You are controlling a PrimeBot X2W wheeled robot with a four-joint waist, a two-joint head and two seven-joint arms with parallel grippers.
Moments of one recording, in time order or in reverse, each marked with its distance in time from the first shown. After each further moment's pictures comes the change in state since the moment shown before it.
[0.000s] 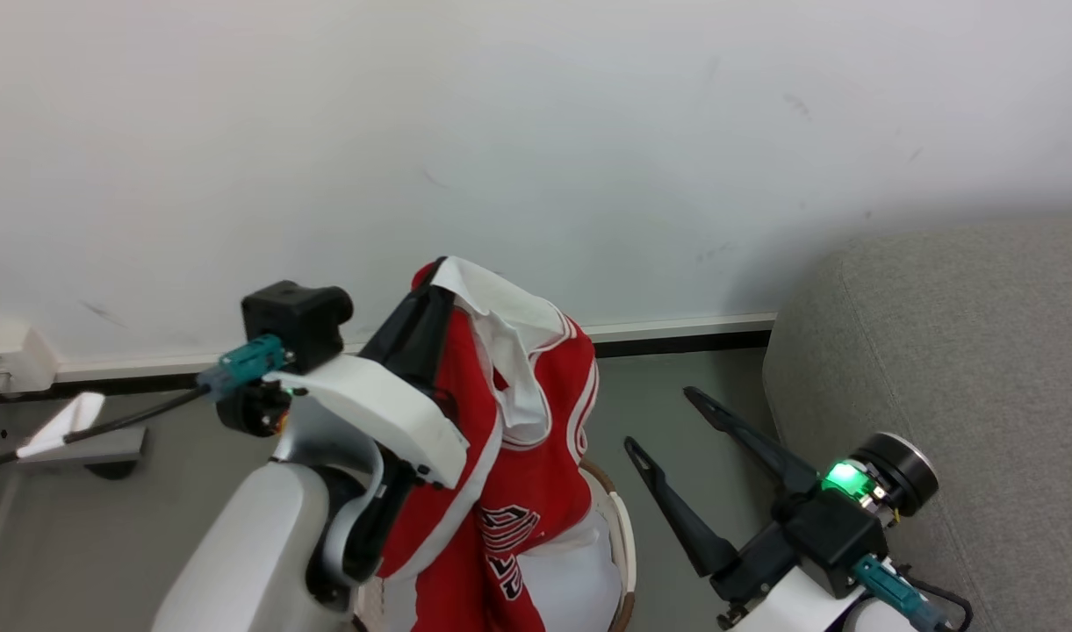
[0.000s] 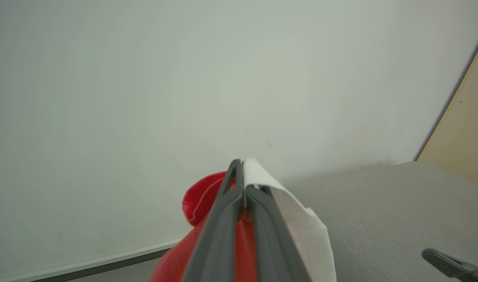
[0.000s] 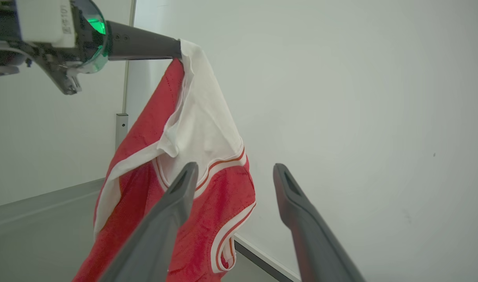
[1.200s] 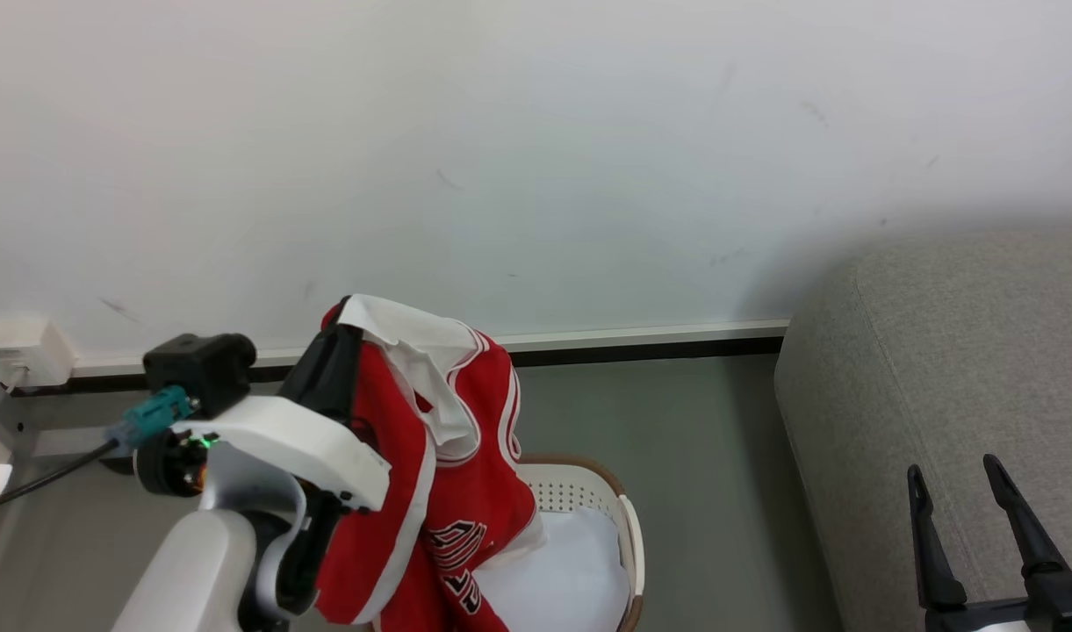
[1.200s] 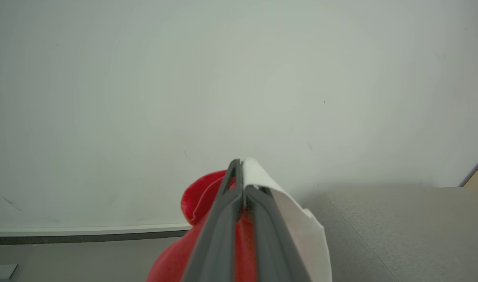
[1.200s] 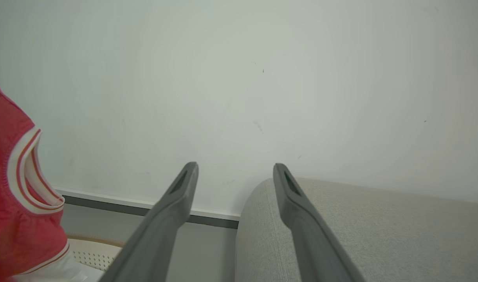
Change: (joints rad) left arm 0.127 0.031 0.114 -0.025 -0.019 0.038 -0.026; right arm 0.264 0.139 -0.606 0.090 -0.183 0.000 -0.125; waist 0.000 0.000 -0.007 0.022
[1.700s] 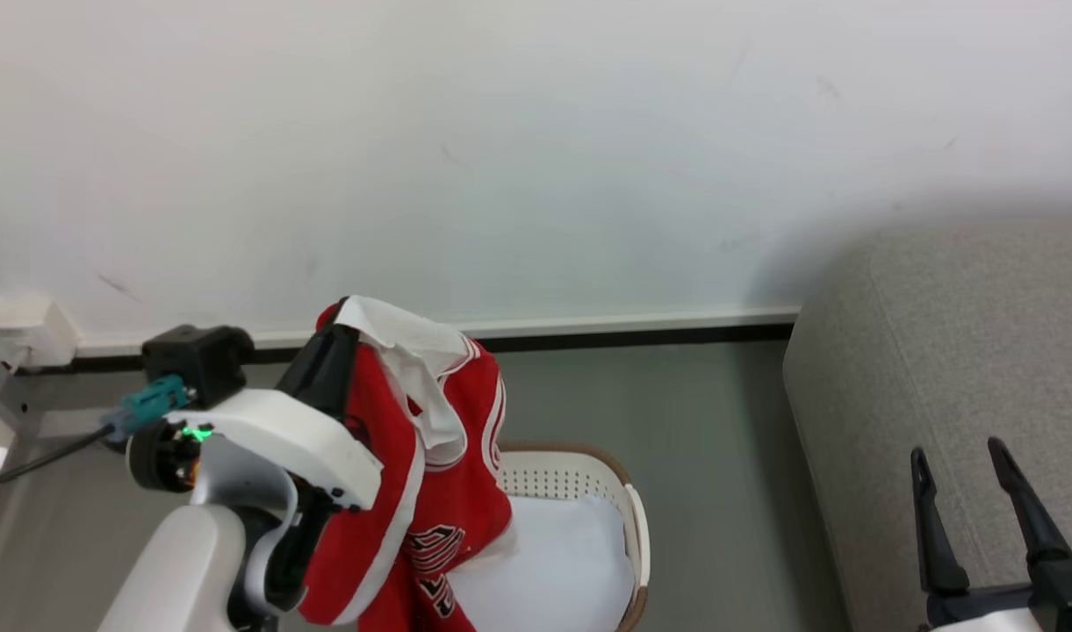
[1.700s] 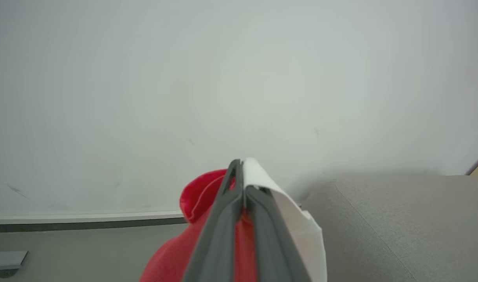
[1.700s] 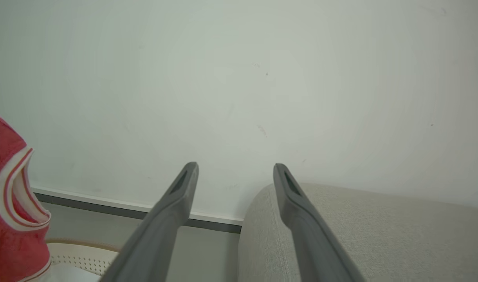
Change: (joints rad) left arm -0.017 0.016 0.004 0.013 -0.002 -0.025 0.042; right arm -0.031 0.005 -0.004 -0.012 0.001 0.000 0.000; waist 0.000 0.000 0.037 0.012
